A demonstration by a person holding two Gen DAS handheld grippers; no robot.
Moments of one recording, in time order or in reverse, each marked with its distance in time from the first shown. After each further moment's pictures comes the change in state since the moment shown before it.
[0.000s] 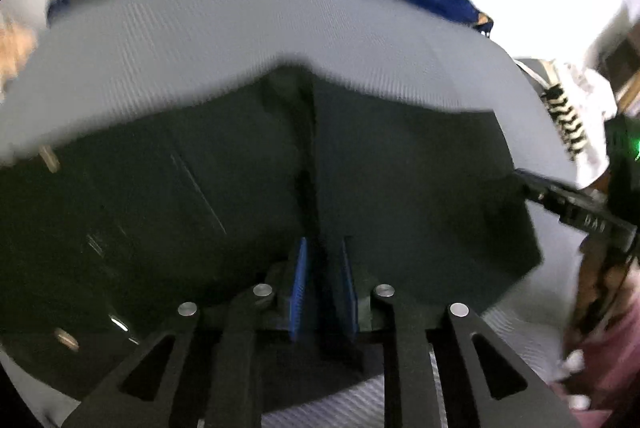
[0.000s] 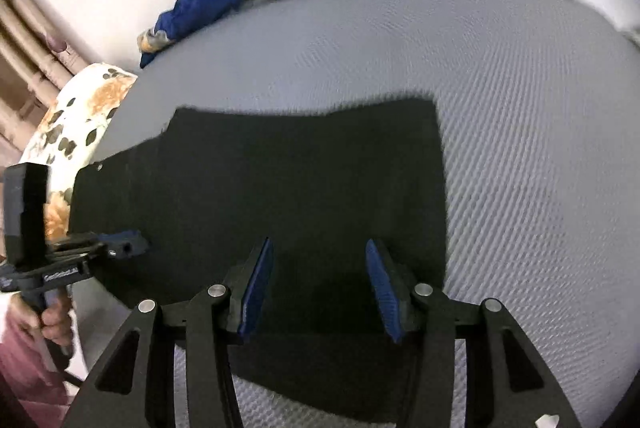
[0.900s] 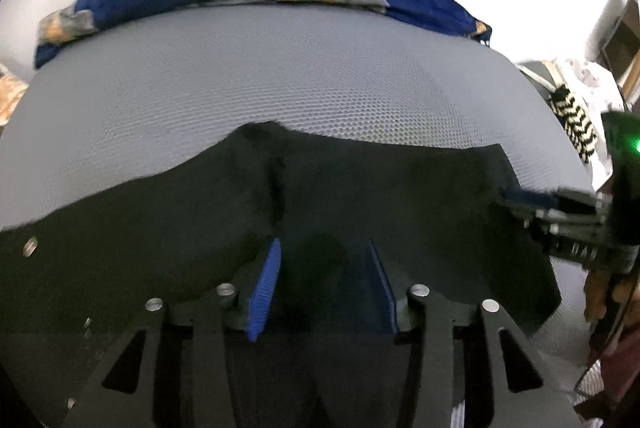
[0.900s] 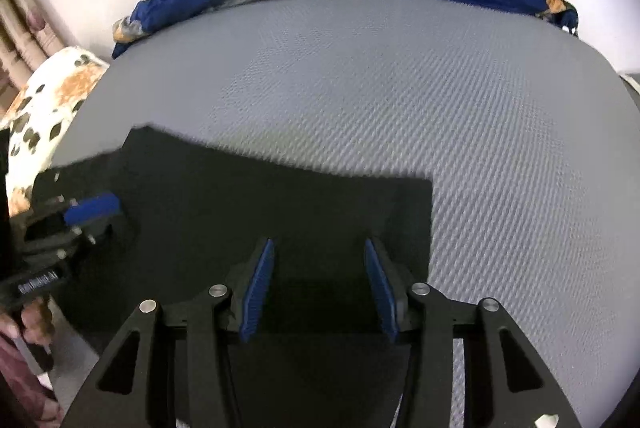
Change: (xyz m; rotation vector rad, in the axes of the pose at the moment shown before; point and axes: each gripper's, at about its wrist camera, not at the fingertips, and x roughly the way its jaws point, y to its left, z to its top) left arm 0.022 -0.007 0.029 0.033 -0.040 0.031; right arm 0.030 0.001 0.019 -0.059 0.061 -0.079
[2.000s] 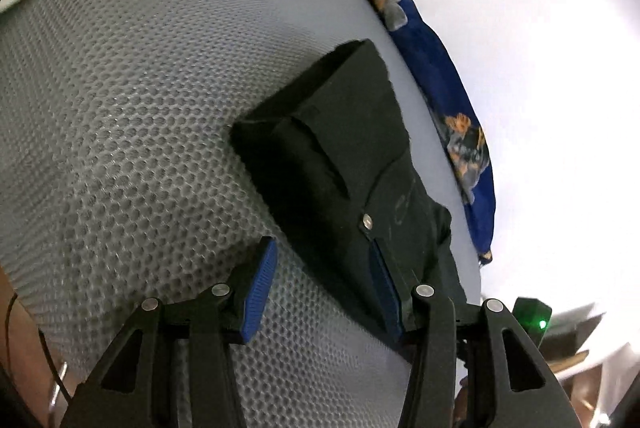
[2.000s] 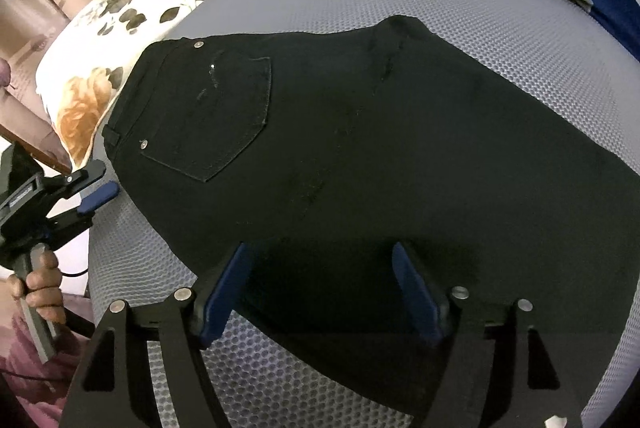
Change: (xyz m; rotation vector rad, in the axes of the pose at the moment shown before) left arm -0.115 0.215 -0.215 -0.970 -0.295 -0.208; right arm 0.023 0.169 -0.030 -0.287 0.151 0.234
